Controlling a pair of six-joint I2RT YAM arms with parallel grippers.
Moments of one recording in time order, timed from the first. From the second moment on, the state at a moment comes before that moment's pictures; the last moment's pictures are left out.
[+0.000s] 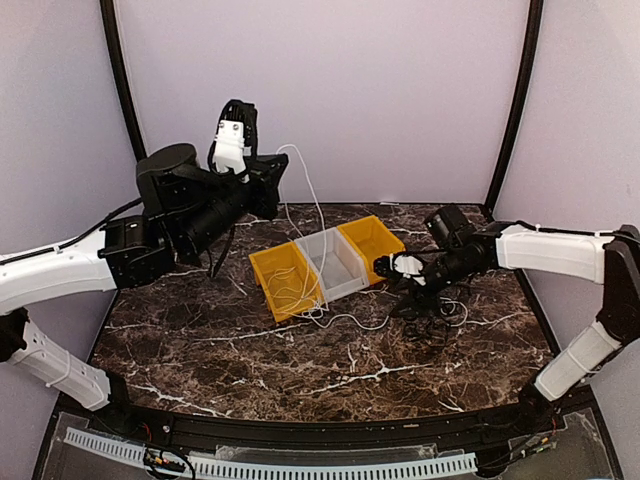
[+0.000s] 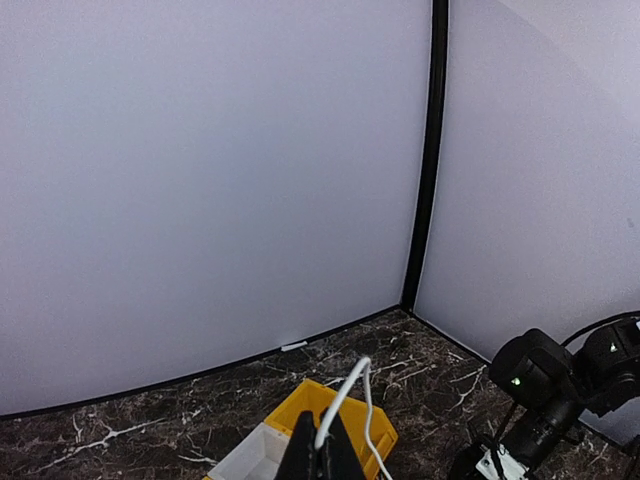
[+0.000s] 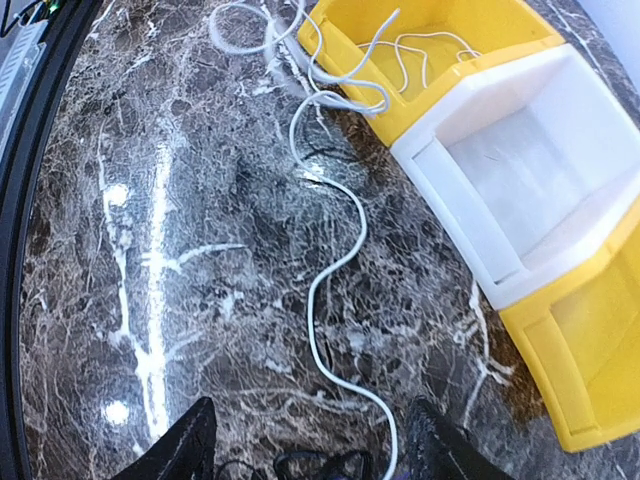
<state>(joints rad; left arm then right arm) -1.08 1.30 1.24 0.17 -0.51 -0.01 0.55 1.47 0.98 -0.56 -0.55 -0.85</state>
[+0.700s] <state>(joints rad) -1.08 1.20 1.07 0.21 -0.65 -0.13 0.85 1.94 1.26 -0.31 -0.55 -0.69</state>
